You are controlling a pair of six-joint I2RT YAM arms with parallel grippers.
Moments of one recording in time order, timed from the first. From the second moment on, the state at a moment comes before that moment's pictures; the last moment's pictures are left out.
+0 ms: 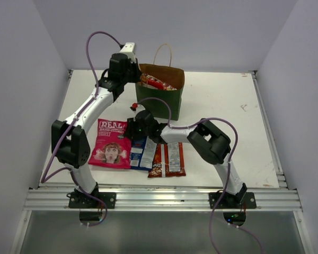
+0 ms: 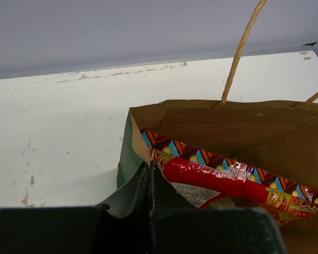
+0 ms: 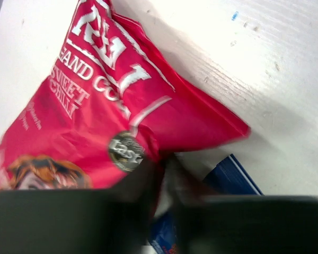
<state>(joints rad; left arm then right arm) -0.35 1.79 1.61 -0.18 0.02 -0.25 0.91 2.17 1.37 0.27 -0.09 0.59</state>
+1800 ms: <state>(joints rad) -0.35 1.80 1.61 -0.19 0.02 -0.25 0.50 1.91 2.43 -0.11 0.18 0.09</state>
